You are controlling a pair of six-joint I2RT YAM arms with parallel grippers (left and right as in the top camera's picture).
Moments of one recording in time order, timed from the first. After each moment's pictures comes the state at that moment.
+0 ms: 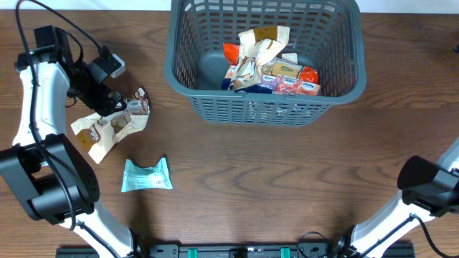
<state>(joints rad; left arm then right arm) 0.30 1.94 1.62 -1.02 0.26 1.03 -0.46 2.01 2.54 -1.55 0.40 0.36</state>
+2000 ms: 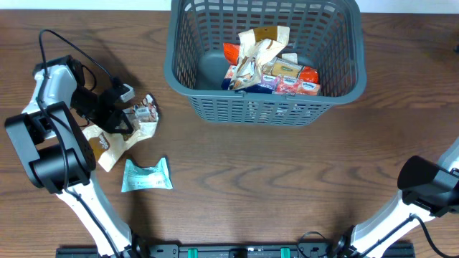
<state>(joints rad) 0.33 2.20 1.63 -1.23 0.35 1.04 -0.46 2.01 2.54 -1.55 0.40 0.36</state>
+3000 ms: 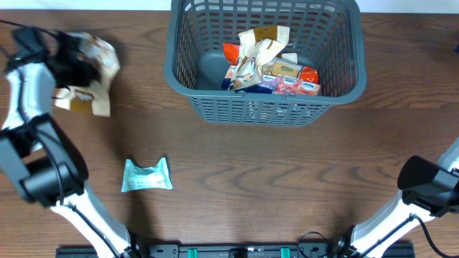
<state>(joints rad) 0.42 2.09 1.69 -0.67 0.38 0.40 -0.46 2.01 2.54 -1.55 0.40 0.36</state>
